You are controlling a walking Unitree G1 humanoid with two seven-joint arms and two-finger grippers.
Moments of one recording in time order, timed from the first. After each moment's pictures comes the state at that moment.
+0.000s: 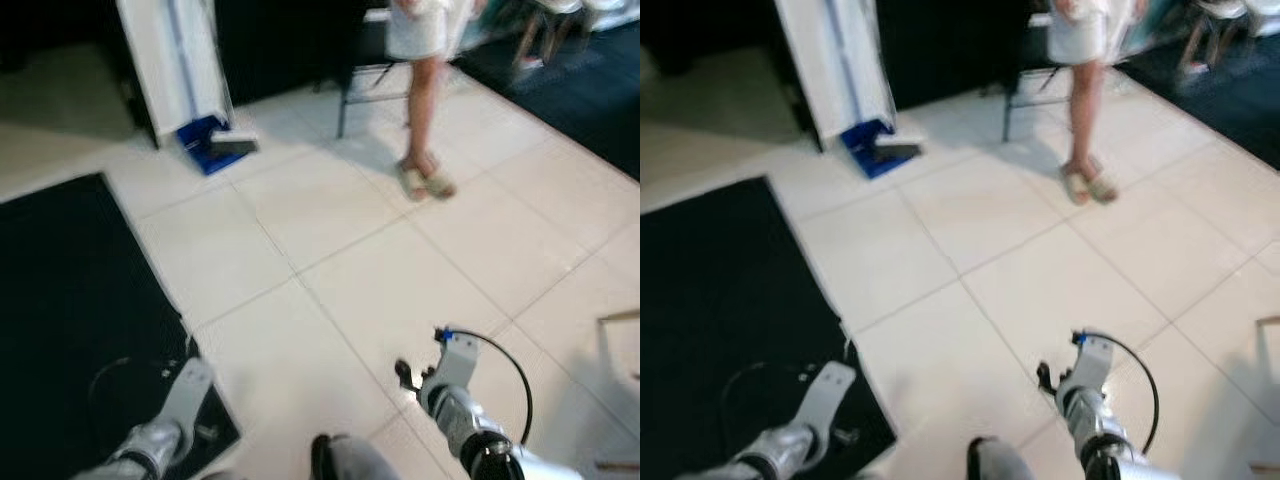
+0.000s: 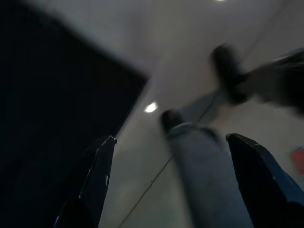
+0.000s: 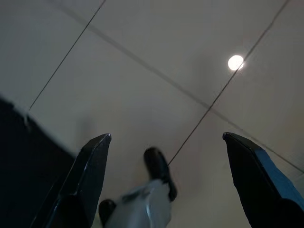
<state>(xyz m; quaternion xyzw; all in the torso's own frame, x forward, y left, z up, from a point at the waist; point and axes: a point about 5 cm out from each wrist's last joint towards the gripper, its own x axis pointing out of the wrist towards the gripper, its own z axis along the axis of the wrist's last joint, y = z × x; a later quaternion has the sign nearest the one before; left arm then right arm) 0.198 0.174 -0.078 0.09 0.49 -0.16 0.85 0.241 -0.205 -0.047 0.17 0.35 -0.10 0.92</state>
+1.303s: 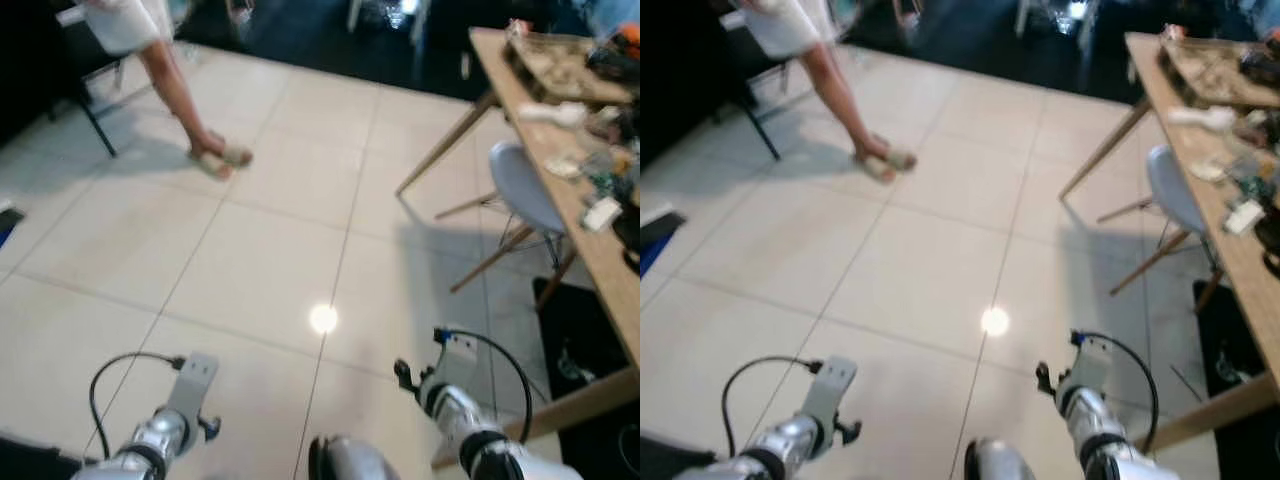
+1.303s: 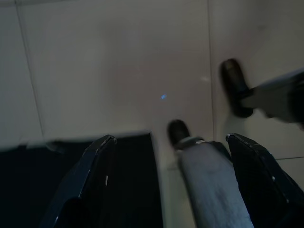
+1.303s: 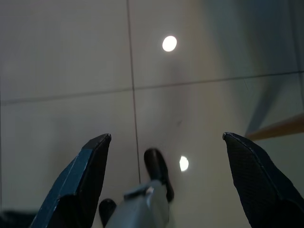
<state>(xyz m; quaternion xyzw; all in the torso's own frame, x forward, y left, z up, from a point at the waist) 0.205 0.188 -0.073 0.10 0.48 -0.13 0.86 0.239 -0.205 -0.049 0.17 0.36 -0.10 0.91</state>
